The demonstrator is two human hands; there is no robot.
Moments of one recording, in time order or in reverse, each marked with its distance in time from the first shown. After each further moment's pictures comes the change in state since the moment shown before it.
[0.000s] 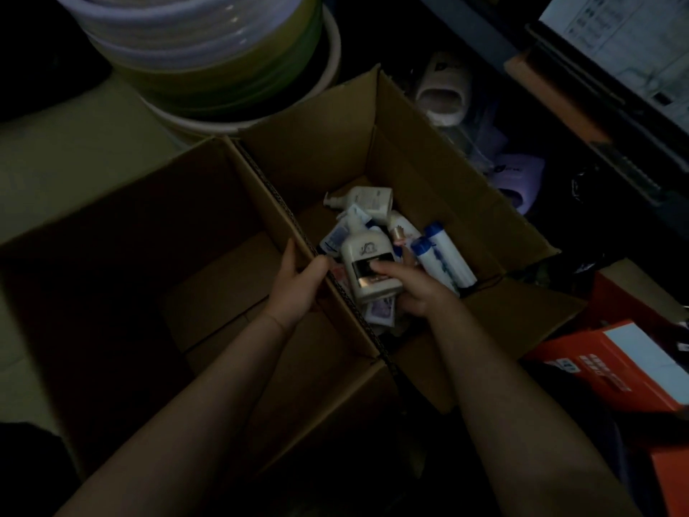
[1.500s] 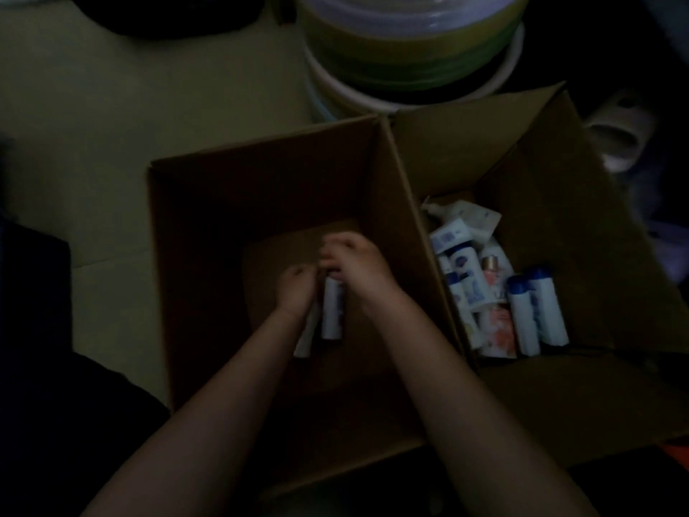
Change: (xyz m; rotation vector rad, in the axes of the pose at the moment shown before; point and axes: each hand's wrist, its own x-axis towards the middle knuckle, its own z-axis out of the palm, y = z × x) left_hand 0.025 -0.070 -0.117 -0.112 0.442 -0.231; right_hand -0.017 0.027 0.240 -0.581 -0.125 -0.191
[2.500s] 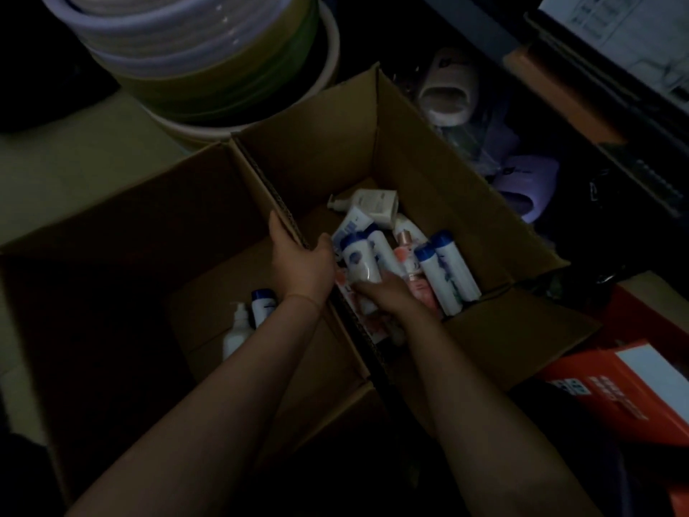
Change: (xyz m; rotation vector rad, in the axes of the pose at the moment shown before) left_hand -0.087 0.064 0.158 0.098 0.058 0.463; right_hand -0.013 0.114 -0.196 0.095 0.215 0.237
